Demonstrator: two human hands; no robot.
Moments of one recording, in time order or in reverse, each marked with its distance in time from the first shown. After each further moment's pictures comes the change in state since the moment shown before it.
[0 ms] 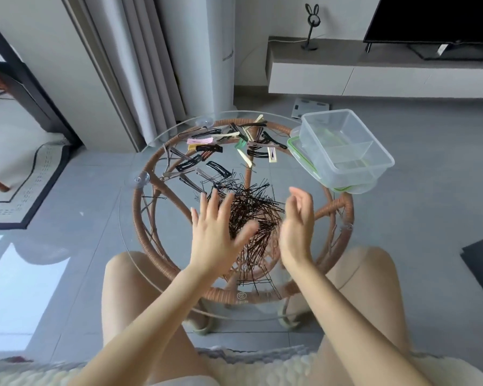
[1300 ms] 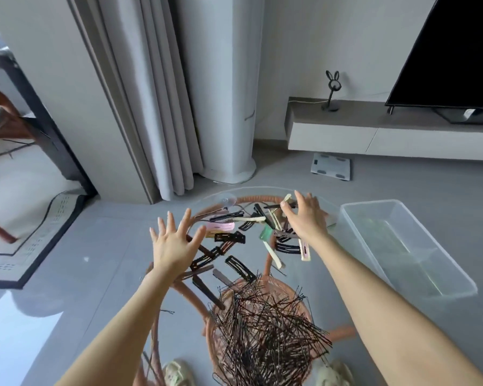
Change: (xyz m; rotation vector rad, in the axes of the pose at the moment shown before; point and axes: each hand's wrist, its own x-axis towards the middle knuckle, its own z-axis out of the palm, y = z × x) left_hand 0.207 -0.139 -0.038 0.198 -0.006 -0.339; right_hand 0.263 0.020 0.109 -0.993 -0.372 -0.143
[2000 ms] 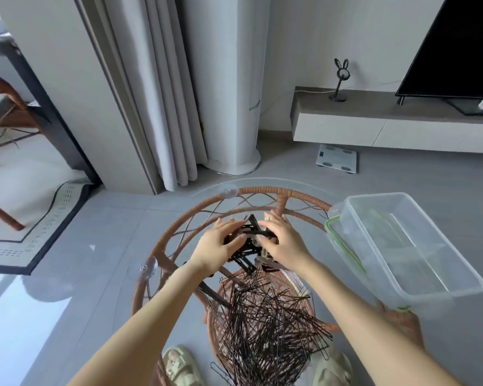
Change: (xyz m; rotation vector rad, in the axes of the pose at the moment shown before) left_hand -0.034 0.058 0.004 -0.448 -0.165 0.345; right_hand -0.076 -0.026 0.024 0.186 -0.214 -0.350
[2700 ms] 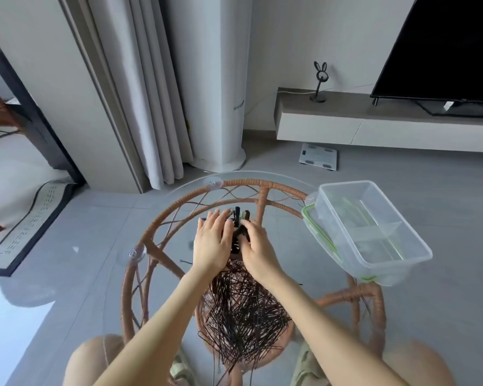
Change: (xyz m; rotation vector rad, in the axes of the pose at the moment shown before) left_hand -0.025 0.028 0.035 0.040 0.187 -0.125; right_hand -0.058 -0.044 0.018 0.239 0.140 0.113
